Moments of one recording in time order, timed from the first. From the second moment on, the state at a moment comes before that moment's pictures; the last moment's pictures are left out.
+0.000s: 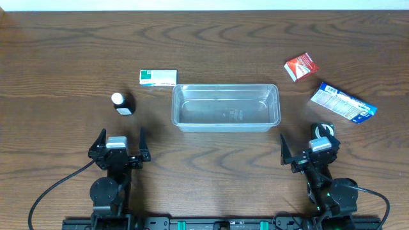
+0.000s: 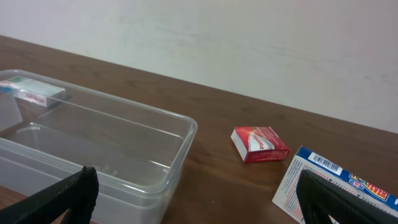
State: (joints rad) left arm -0.01 0.01 0.02 -0.11 -0.04 0.04; right arm 0.15 0.01 0.01 -0.06 -0.10 -0.11
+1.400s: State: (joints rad) left arm -0.01 0.01 0.02 -0.12 -0.05 0.04; right arm 0.14 1.16 1.27 -0.52 -0.29 -0.24
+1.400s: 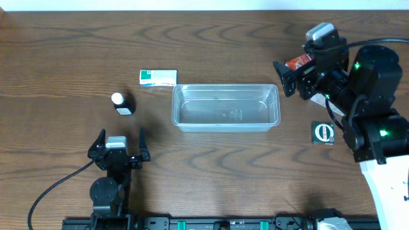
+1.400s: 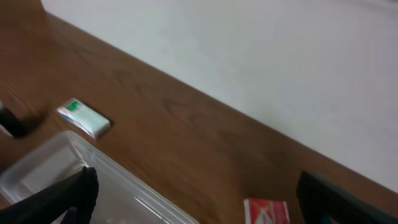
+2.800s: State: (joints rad) left arm -0.01 0.01 0.02 -0.12 -0.05 0.04; right arm -0.16 1.45 1.27 -0.95 0.09 1.10
